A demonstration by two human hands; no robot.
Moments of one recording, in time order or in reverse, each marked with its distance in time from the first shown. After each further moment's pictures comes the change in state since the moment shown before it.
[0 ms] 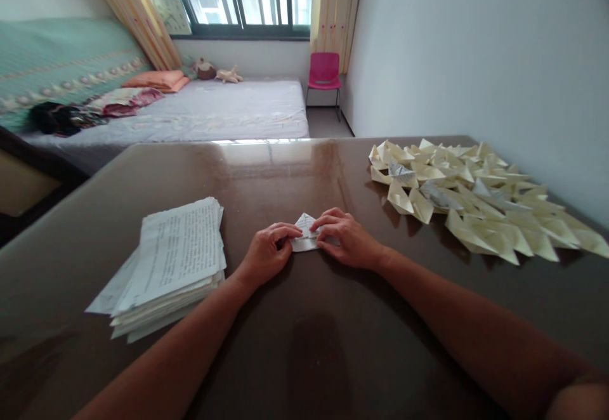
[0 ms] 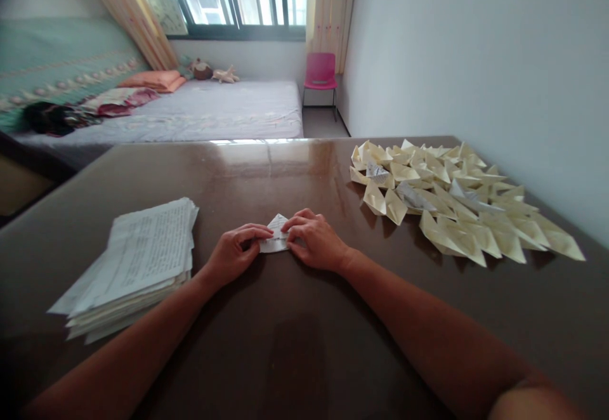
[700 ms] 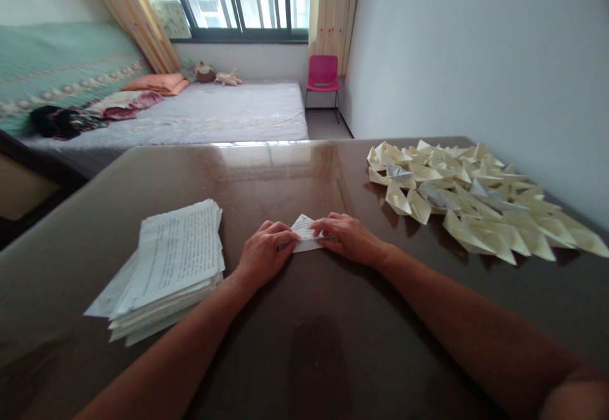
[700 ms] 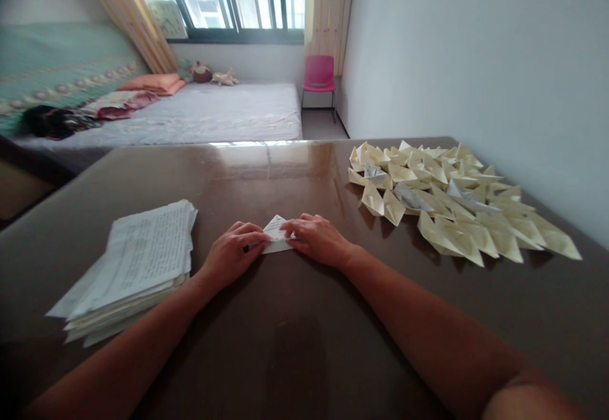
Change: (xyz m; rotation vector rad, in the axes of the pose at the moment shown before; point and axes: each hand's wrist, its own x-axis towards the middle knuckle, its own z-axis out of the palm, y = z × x) left_hand -0.002 -0.002 -0.007 0.475 -0.112 0.027; right_hand 0.000 0.014 -0.002 -0.037 -0.036 -0.029
